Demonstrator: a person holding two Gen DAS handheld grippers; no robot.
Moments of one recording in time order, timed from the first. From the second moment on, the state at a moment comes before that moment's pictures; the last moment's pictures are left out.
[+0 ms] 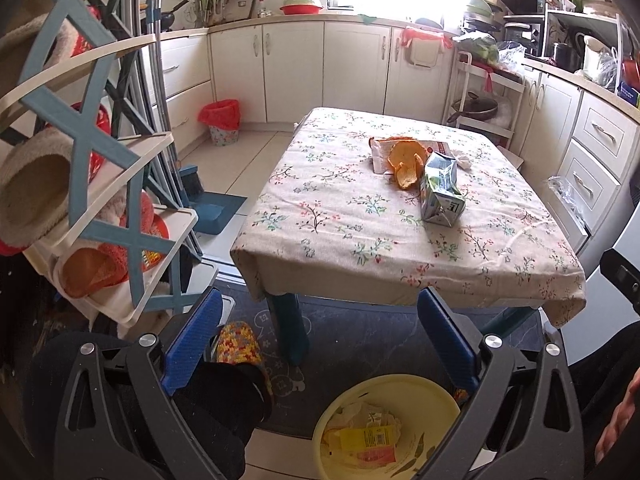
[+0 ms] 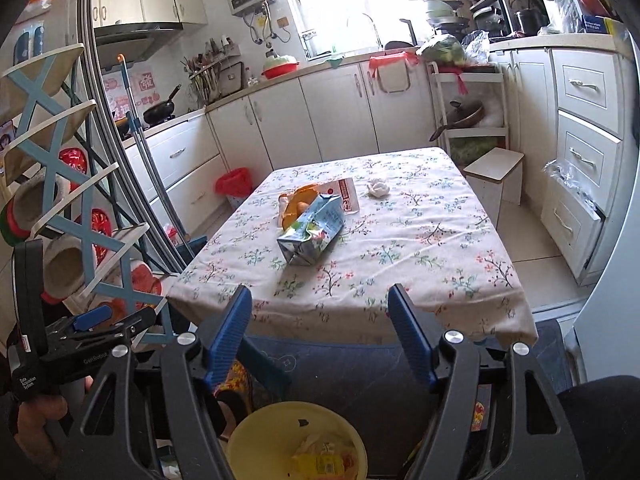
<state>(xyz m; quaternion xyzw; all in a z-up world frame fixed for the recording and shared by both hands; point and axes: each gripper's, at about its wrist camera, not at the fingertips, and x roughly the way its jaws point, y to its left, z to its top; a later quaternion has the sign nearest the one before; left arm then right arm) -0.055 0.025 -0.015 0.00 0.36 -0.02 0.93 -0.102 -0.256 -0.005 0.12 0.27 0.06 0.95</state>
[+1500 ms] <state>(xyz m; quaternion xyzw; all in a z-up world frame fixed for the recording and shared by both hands) 0.053 0.003 0.000 0.01 0.36 -0.04 0.93 0.029 -0.246 -0.014 0.12 0.34 0.08 0.93</state>
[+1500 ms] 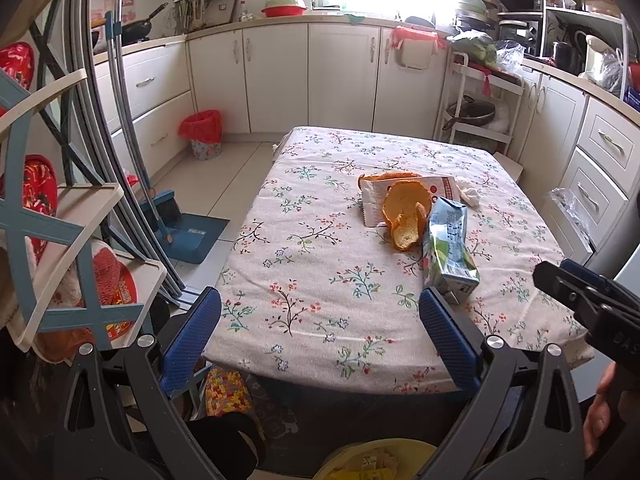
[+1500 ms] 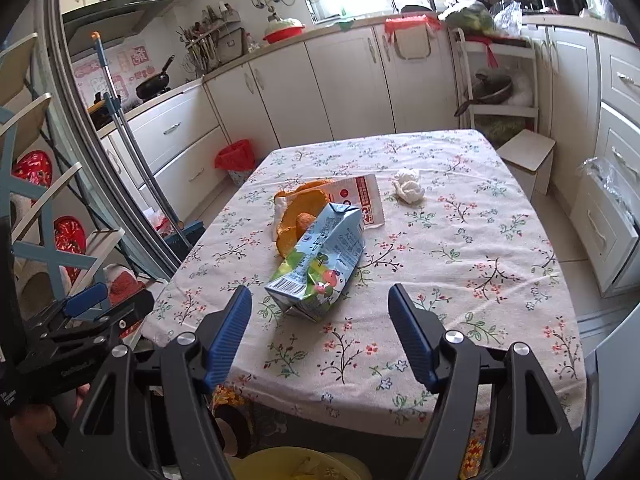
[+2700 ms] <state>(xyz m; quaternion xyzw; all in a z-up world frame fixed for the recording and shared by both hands) 0.163 -0.039 -0.048 -0.02 0.43 -0.08 0.90 0.116 -0.256 -0.044 0.13 0.42 0.09 0.89</state>
